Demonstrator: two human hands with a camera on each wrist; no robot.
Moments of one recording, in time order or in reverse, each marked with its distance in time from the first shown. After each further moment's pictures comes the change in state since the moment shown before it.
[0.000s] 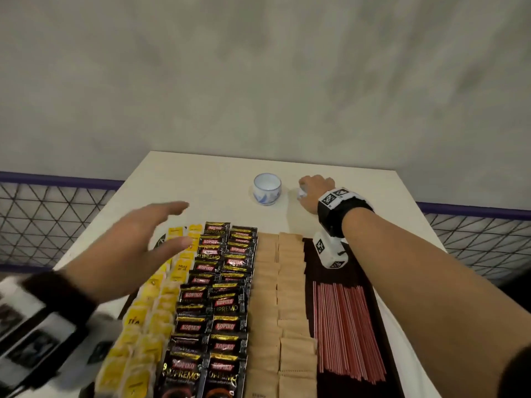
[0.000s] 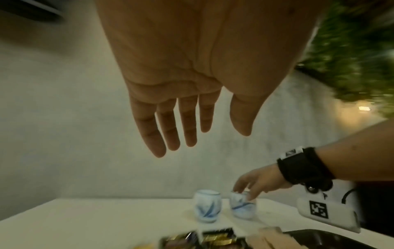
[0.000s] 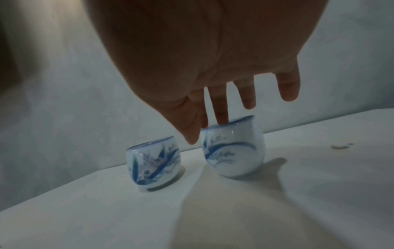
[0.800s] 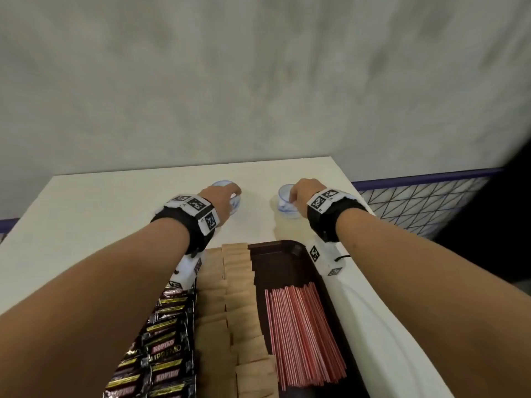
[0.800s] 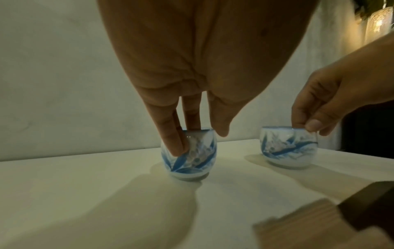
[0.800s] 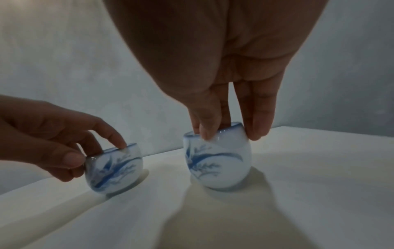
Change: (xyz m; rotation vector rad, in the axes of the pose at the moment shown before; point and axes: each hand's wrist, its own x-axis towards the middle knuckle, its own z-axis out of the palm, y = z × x) left_hand 0.219 0.084 0.152 0.080 -0.293 0.138; right_hand -0.041 0.077 -0.035 0.103 -0.119 0.205
